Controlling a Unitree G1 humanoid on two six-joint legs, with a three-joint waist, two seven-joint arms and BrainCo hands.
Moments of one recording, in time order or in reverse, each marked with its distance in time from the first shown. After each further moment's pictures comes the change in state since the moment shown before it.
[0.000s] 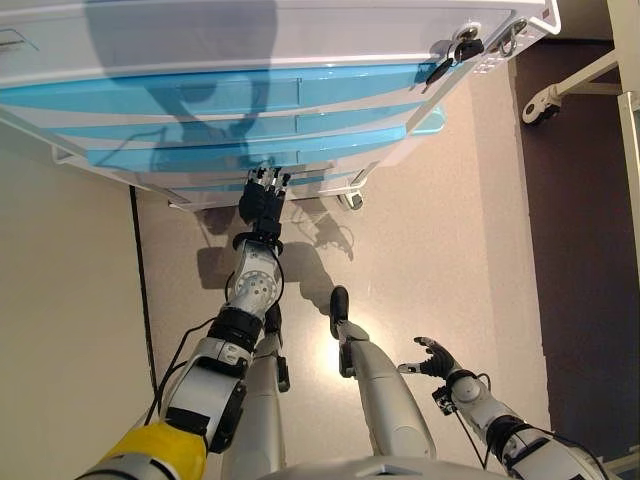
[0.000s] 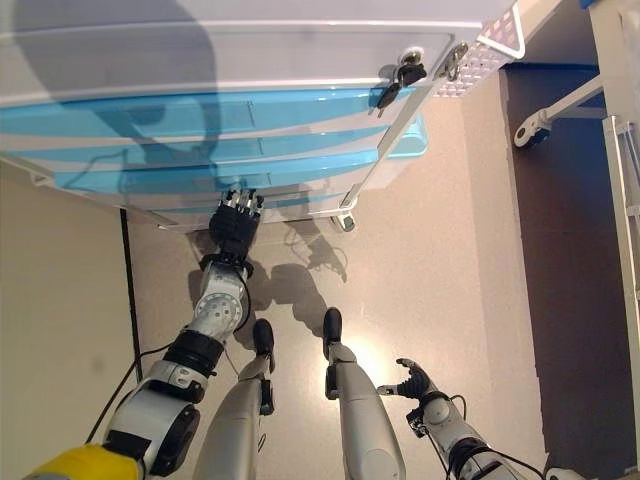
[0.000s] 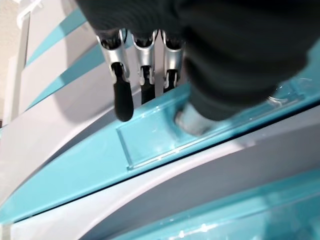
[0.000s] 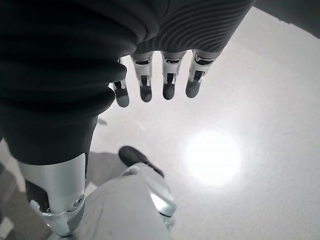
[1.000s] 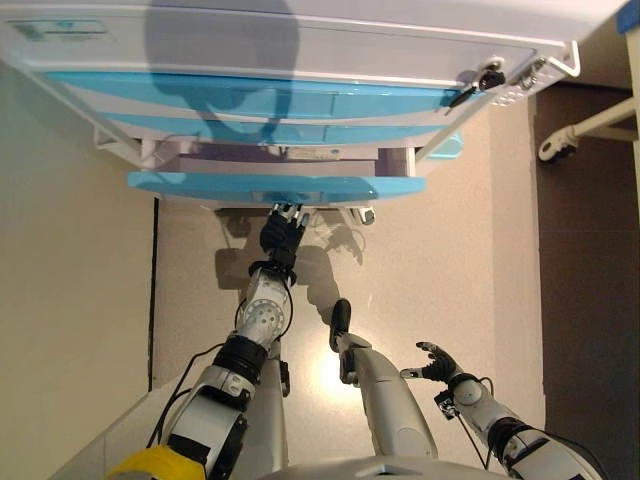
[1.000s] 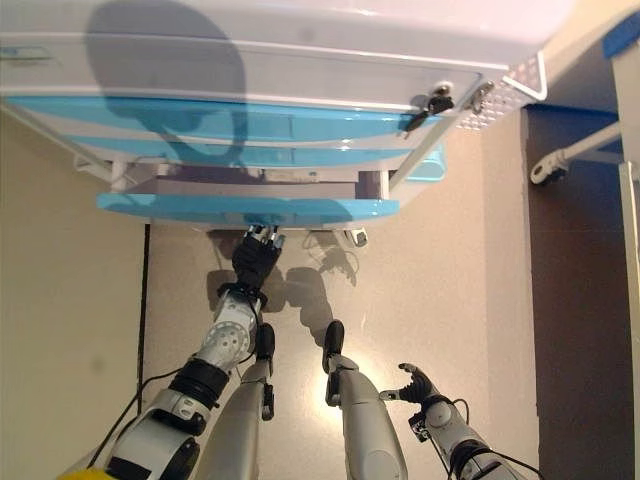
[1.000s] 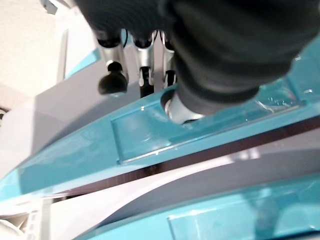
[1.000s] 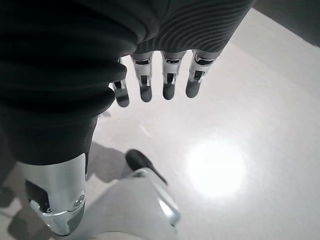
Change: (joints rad) left arm 0.181 -0.030 -0.078 -0.071 0.002 0.091 -0.037; right arm -0.010 0.004 0.000 0.034 -0.005 -0.001 -0.004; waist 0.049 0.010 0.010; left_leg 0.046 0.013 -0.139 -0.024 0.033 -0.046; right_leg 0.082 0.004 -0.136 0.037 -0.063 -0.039
